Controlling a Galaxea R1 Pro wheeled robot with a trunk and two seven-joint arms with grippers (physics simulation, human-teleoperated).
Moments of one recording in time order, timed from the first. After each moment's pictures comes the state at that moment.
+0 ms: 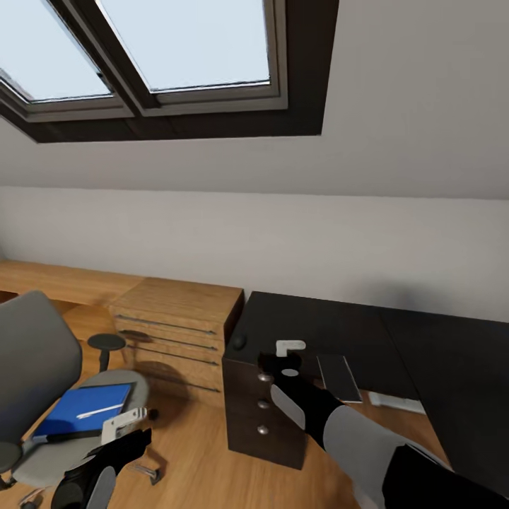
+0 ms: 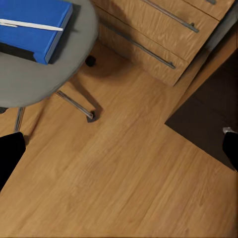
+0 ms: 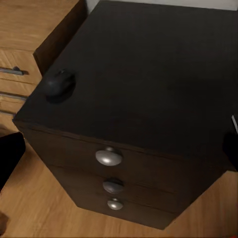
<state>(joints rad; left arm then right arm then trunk) -0.06 0.00 0.11 -1.48 0.33 0.67 0.35 -0.85 0.16 0.89 -0.42 -0.81 0.01 -0.45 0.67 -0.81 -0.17</state>
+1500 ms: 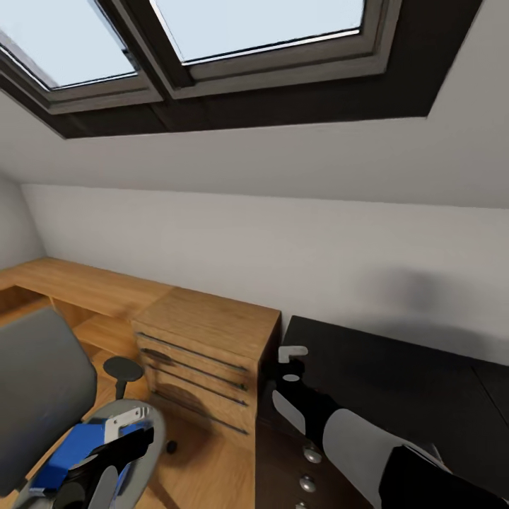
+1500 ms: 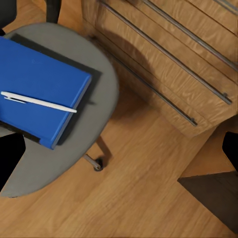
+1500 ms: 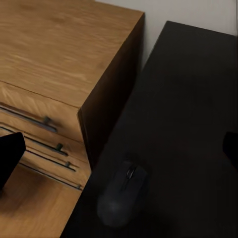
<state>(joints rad) -0.06 0.00 0.10 -1.49 0.33 0.67 0.35 -0.85 0.17 0.90 -0.35 -0.80 0.01 -0.45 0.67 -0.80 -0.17</state>
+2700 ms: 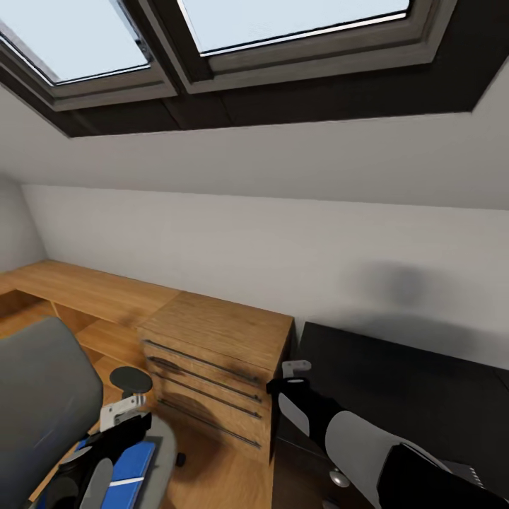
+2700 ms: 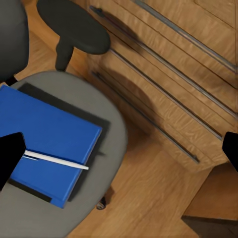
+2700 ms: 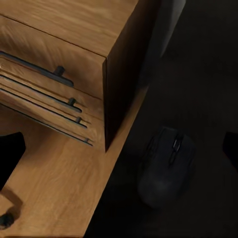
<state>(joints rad) -0.06 0.00 0.11 -1.58 0.33 0.67 0.34 -0.85 0.17 0.88 -0.28 -0.83 0.22 -0.38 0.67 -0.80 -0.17</state>
